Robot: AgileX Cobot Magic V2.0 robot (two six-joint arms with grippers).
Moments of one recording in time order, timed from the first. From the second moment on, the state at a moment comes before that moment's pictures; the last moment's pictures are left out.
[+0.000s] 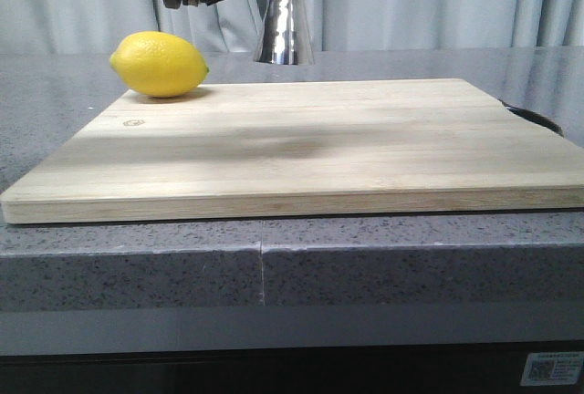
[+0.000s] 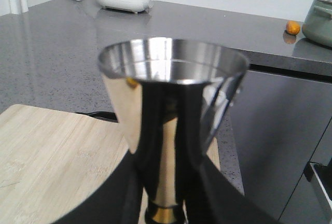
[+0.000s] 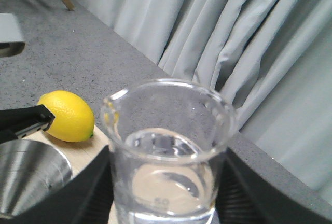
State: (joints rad) left arm -0.38 1.72 -1.07 -1.73 1.16 2.06; right arm 0.55 1.19 -1.02 -0.42 0.05 -0.04
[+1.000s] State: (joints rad) left arm -0.40 1.72 -1.07 -1.73 1.16 2.06; right arm 0.55 1.19 -1.02 -0.60 0.07 -0.04
